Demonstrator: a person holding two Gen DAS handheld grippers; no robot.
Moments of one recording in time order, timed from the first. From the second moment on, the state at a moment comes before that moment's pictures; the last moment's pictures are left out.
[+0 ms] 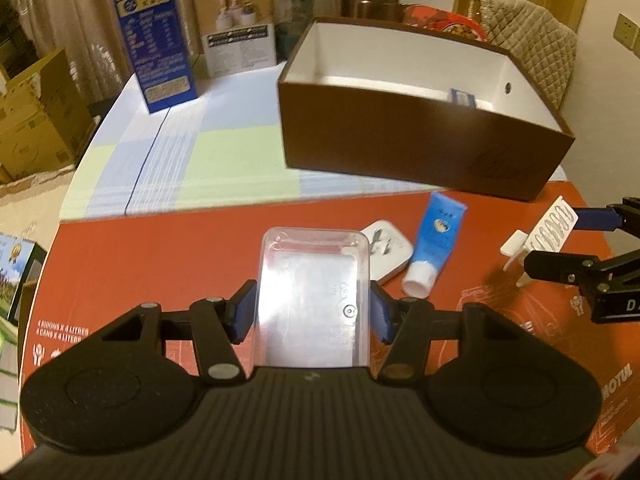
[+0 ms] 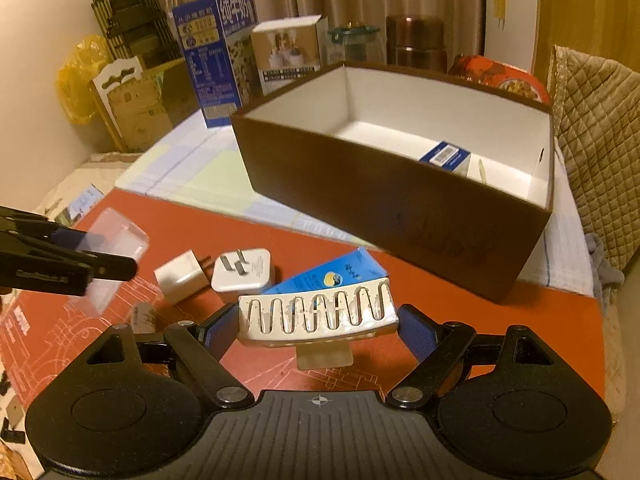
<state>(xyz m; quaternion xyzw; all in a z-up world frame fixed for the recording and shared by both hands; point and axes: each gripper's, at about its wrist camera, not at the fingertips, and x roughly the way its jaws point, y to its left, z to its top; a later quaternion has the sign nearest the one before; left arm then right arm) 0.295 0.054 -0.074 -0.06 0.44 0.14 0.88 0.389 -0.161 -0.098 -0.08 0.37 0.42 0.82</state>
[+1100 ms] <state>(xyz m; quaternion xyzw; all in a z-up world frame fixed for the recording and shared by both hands) 0.531 0.089 -0.022 0.01 0.41 0.00 0.91 0.559 -0.123 -0.033 0.03 0.35 0.32 0.88</state>
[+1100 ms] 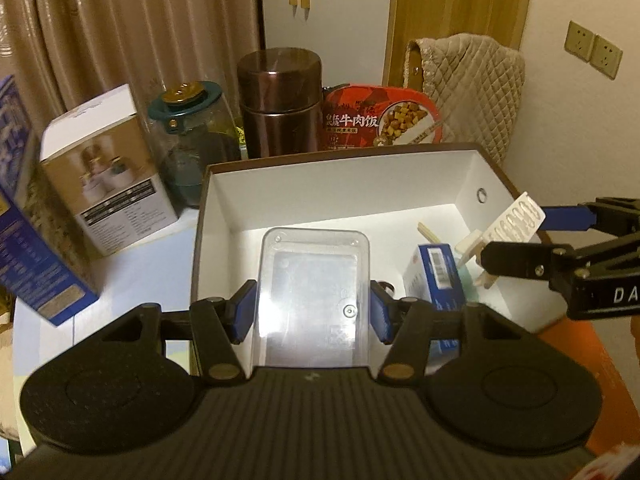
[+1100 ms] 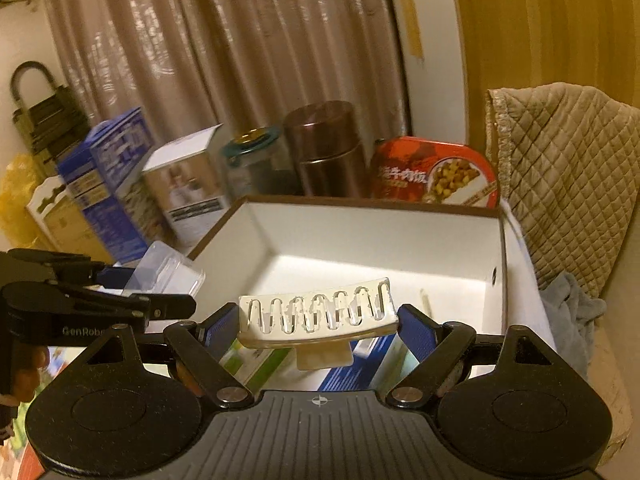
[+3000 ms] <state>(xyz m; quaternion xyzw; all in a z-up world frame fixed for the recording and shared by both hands) 0.584 0.094 -0.051 0.02 0.44 -0.02 0.90 0.597 -0.141 -0.066 0.08 0.38 0.27 0.88</state>
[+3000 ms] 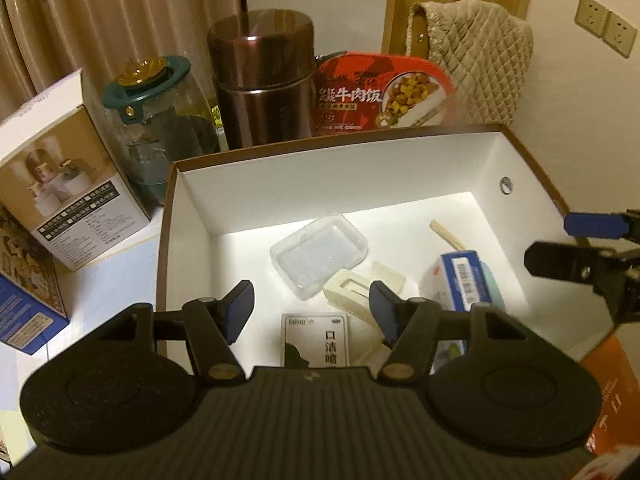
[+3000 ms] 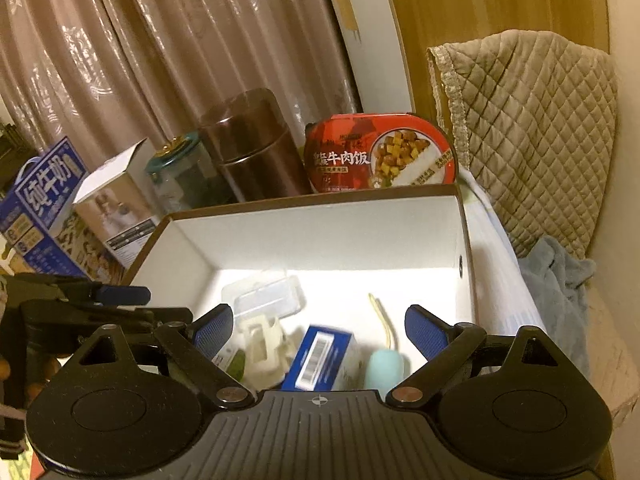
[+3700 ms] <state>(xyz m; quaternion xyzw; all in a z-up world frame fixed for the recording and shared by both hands) 0.452 0.084 -0.005 -0.01 0.41 -0.02 0.91 0.484 -0.157 -0.037 0.05 0.37 0.31 0.87</state>
